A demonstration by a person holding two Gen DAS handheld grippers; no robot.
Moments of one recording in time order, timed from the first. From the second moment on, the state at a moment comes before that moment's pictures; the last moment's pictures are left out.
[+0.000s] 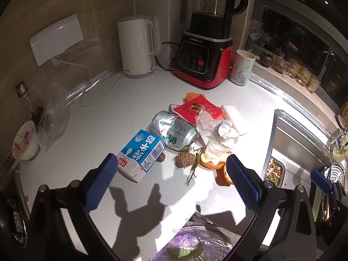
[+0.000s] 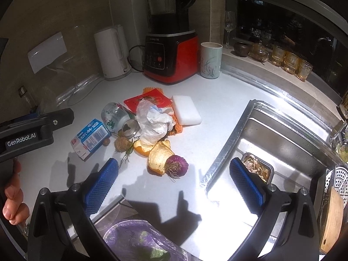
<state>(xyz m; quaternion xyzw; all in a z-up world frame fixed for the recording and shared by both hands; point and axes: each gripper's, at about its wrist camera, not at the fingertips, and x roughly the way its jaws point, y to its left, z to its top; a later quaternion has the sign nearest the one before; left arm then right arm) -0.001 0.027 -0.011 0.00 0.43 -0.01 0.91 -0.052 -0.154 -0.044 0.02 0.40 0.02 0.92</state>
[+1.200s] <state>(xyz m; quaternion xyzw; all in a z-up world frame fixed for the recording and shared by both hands) -0.002 0.033 -0.019 0.00 0.43 -0.02 0.90 -0.049 -0.146 -0.051 0.02 0.41 0.03 0.91</state>
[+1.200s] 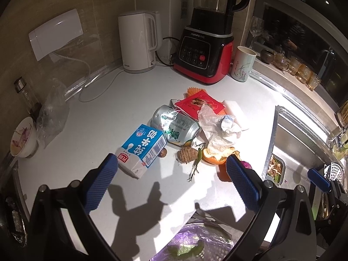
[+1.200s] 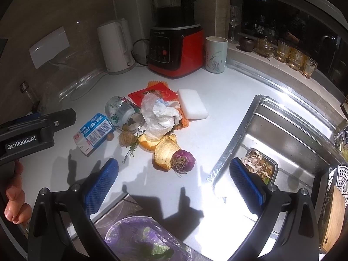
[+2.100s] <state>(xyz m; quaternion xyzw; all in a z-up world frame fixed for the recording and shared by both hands) 0.042 0.094 -0.099 0.04 0.46 -0.07 0.88 -0.018 -0.148 -0.101 0.04 0.44 0.04 0.90</state>
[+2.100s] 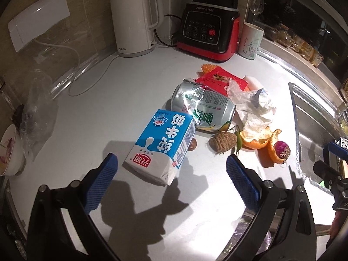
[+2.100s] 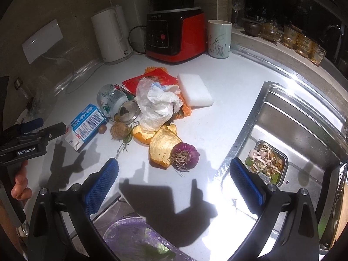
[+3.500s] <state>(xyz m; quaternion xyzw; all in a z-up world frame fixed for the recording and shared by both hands) 0.045 0.120 -0.115 0.06 0.45 -0.20 0.87 0.036 -0.173 -0.150 0.02 0.47 0.13 0.87</state>
